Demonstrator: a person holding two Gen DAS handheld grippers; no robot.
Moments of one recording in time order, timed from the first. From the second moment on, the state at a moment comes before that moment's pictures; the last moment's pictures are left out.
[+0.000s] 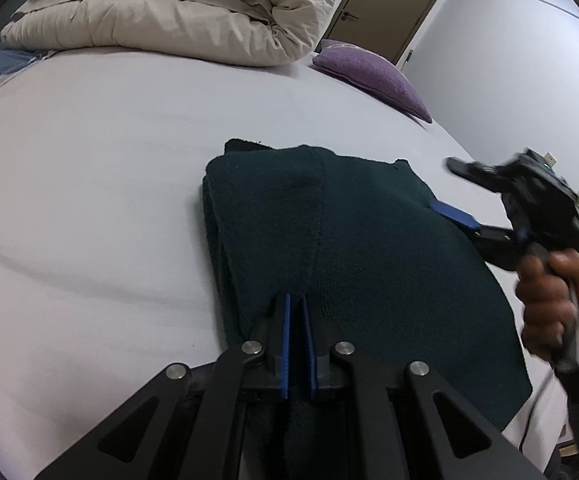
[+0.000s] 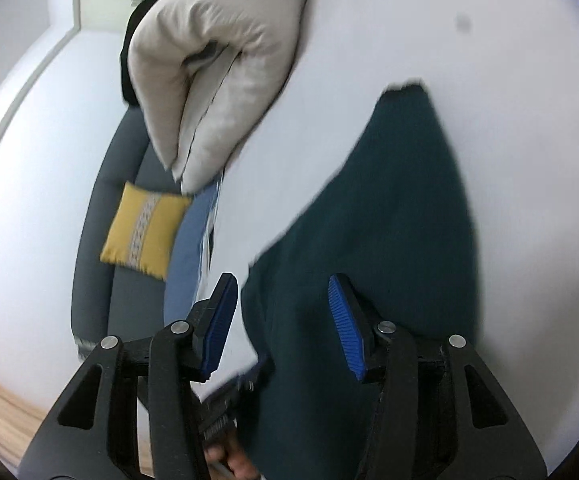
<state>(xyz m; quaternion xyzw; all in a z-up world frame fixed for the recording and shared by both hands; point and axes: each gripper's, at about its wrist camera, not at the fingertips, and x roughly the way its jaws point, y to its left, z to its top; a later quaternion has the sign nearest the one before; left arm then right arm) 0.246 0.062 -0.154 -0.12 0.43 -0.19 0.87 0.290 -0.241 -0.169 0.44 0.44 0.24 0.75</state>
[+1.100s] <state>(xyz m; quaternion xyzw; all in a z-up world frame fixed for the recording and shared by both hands) 0.247 0.050 -0.150 -0.06 0.43 -0.17 0.88 0.248 -0.203 -0.152 0.37 0.45 0.35 0.74</state>
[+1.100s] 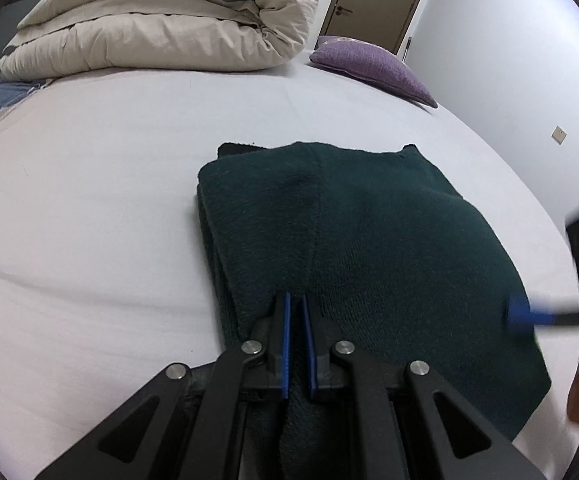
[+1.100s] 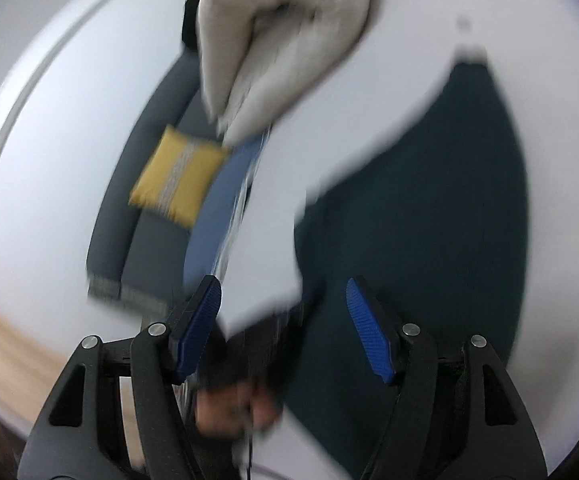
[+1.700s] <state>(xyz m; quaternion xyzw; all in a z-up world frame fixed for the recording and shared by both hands) 0.248 0.049 -0.149 -0.04 0.43 -0.16 0.89 0.096 -0.260 -0.179 0.31 0.48 0.28 0.77</state>
